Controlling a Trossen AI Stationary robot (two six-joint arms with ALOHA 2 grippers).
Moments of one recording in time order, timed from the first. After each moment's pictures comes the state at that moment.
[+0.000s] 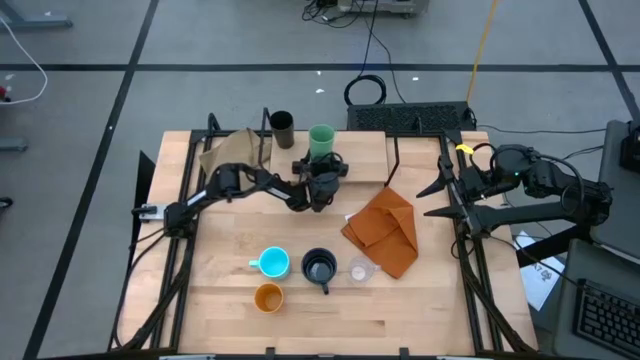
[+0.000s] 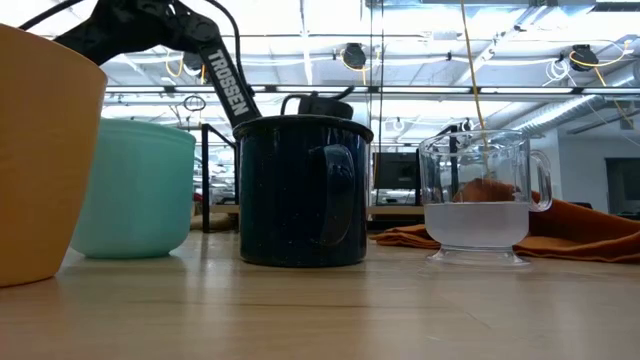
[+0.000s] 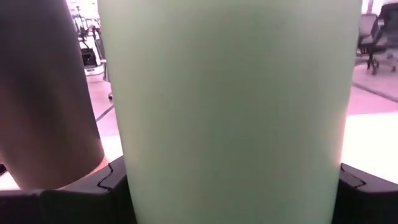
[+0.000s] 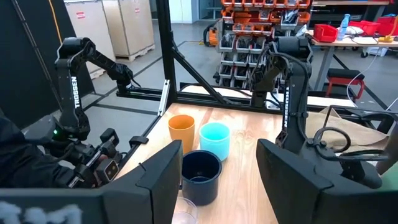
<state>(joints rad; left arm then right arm) 0.20 2.42 1.32 0.90 -1.32 -0.13 -0.06 0.60 0.94 -0.54 -0.35 -0.03</state>
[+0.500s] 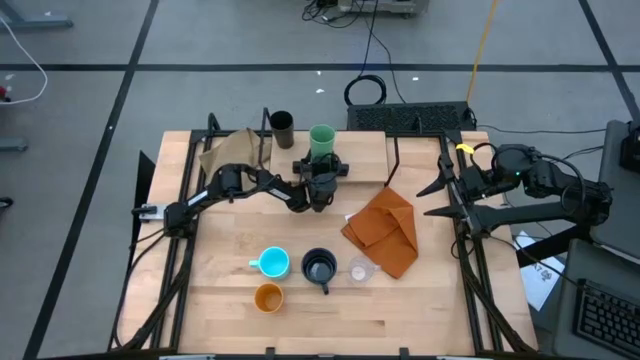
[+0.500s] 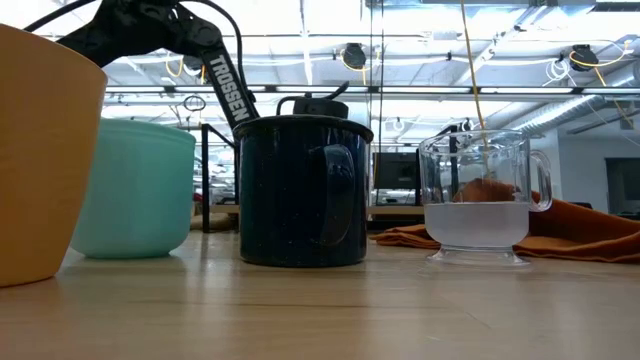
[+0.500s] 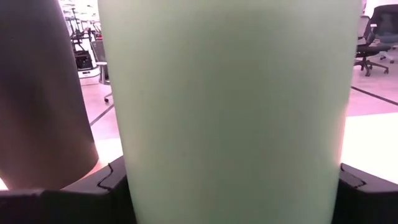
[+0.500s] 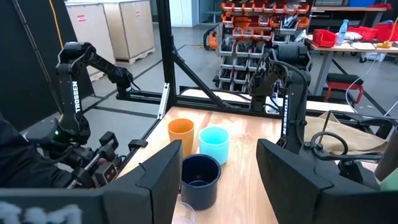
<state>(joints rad) 0.21 2.43 1.32 1.00 -1.30 -0.05 -0.06 0.60 0.94 -0.52 -0.35 -0.03</state>
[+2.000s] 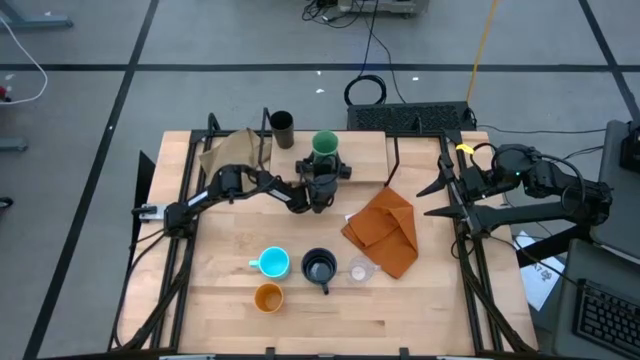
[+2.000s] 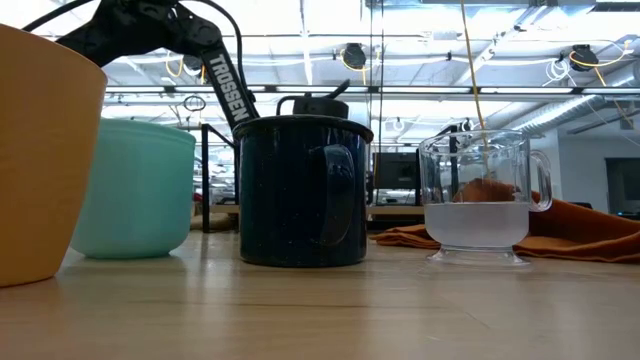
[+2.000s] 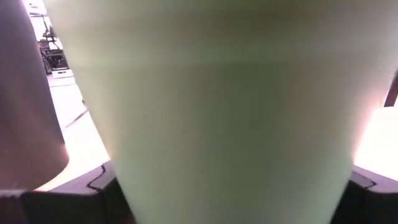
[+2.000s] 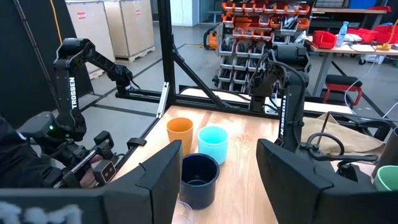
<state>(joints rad) 0.19 2.43 1.32 1.00 -1.23 -0.07 -0.06 0.60 0.94 -0.53 -0.35 -0.05</state>
